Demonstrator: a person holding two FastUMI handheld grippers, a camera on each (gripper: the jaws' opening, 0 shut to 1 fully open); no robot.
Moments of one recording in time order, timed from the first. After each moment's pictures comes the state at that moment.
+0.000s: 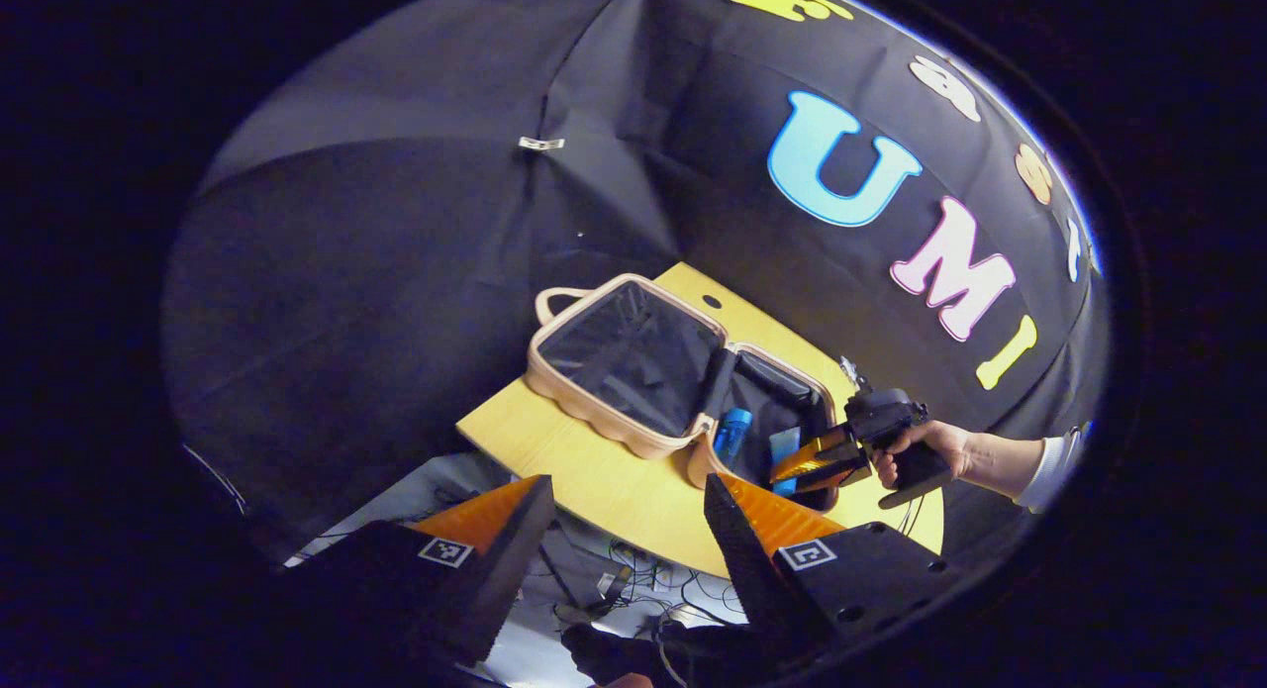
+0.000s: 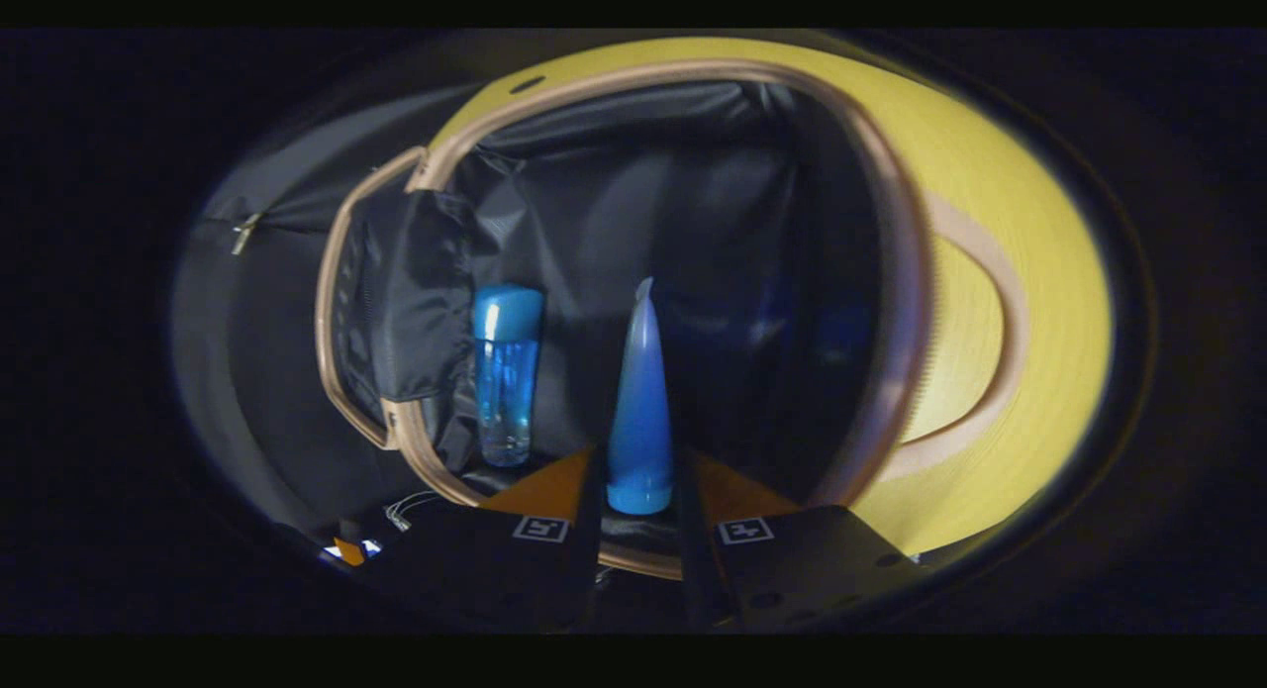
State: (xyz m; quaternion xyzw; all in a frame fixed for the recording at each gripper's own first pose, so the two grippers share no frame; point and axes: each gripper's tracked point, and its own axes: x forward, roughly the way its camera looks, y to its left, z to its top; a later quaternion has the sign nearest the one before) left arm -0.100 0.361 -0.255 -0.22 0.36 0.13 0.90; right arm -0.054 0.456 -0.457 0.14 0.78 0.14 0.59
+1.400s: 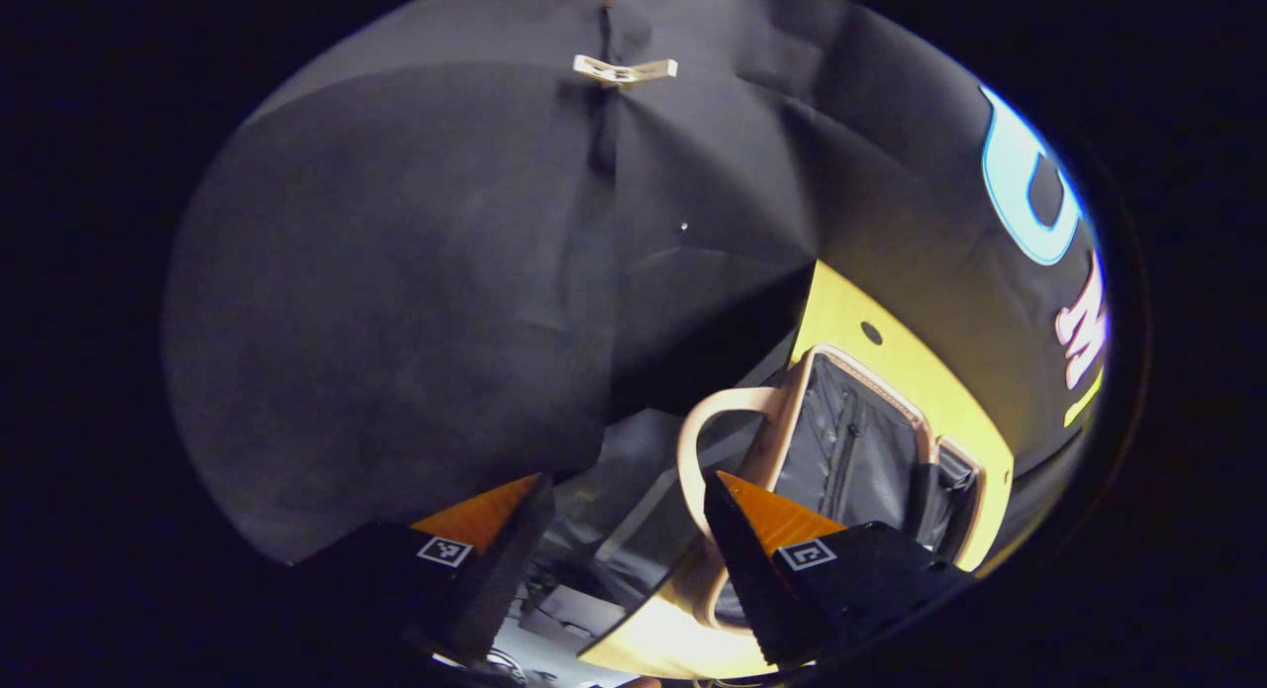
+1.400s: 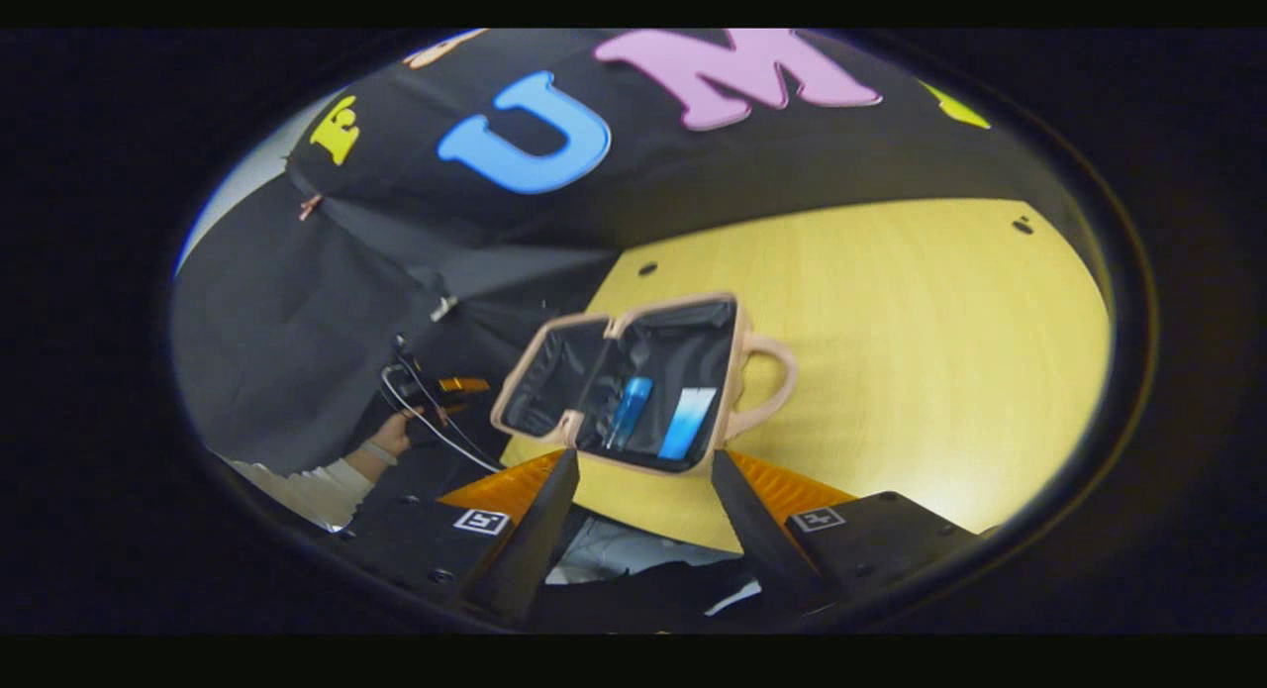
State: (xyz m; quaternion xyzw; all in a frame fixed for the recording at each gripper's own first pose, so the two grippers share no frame) left arm 0.163 0.579 -0.398 -0.16 0.46 0.17 0.86; right arm -0.049 0.295 -0.207 0.28 0.45 0.20 0.82
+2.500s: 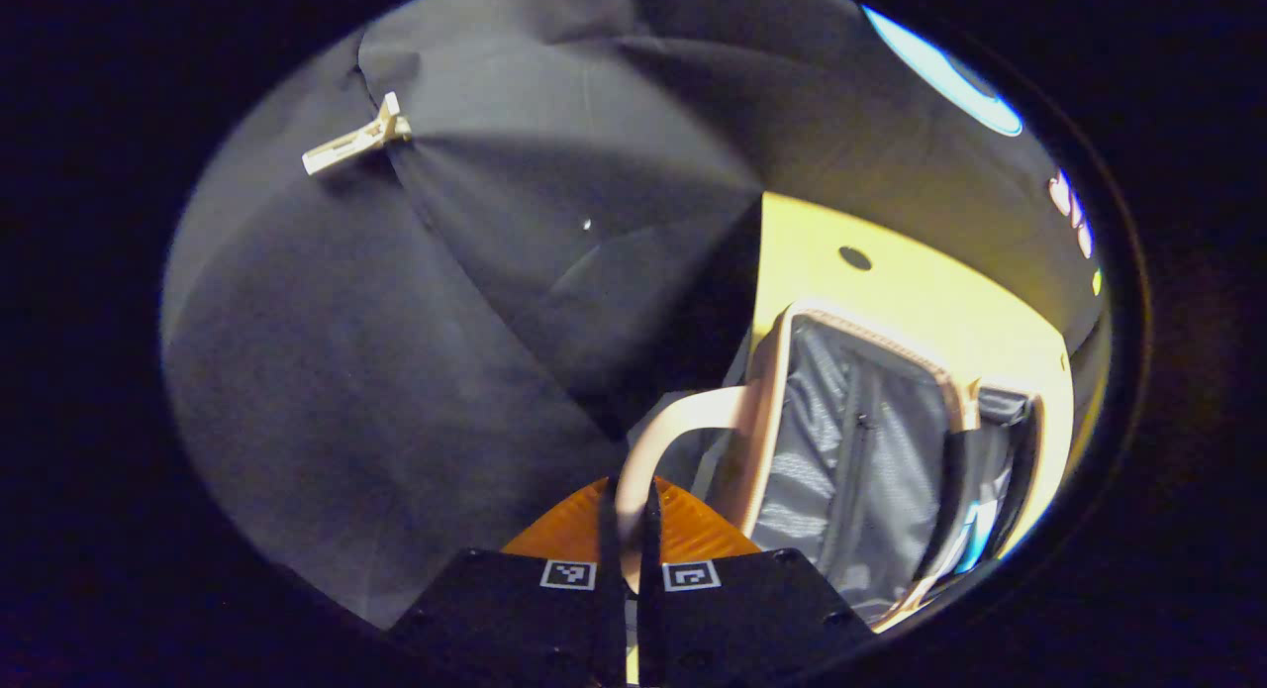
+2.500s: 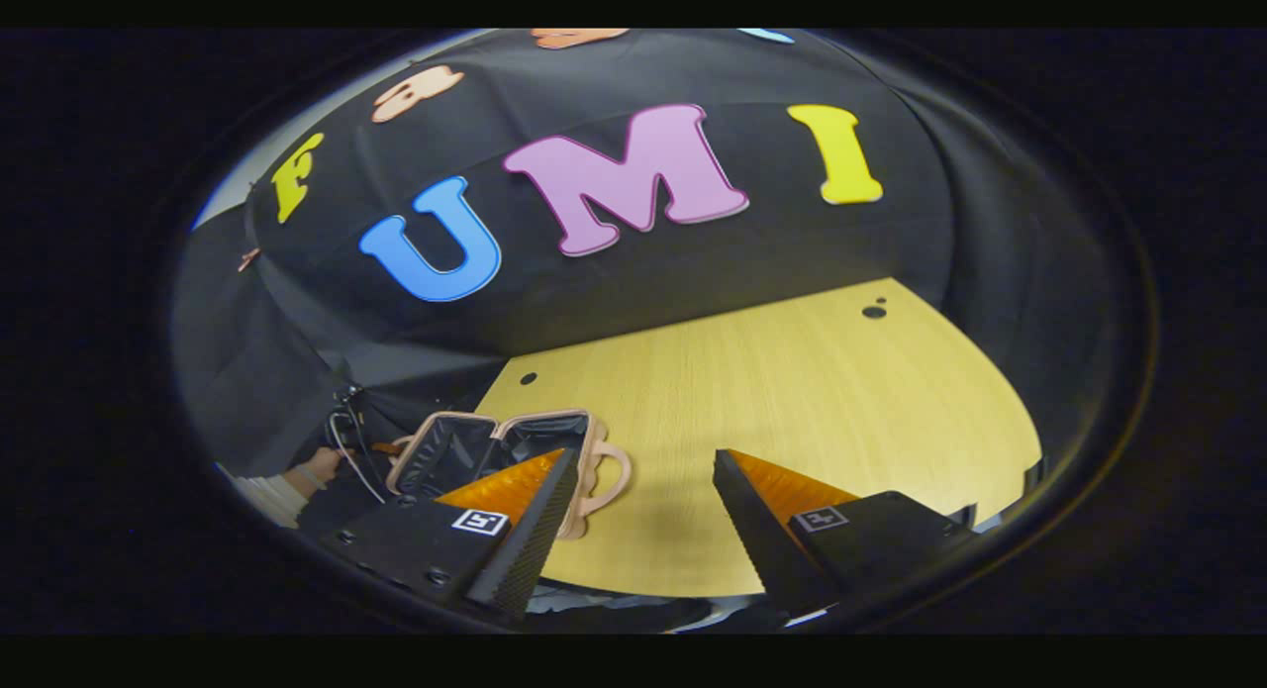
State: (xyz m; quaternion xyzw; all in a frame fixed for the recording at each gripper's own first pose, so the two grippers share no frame) left arm 0.217 0.528 -0.394 -0.03 0.50 0.10 0.86; right arm 0.002 0.145 -0.152 0.19 0.34 0.05 0.92
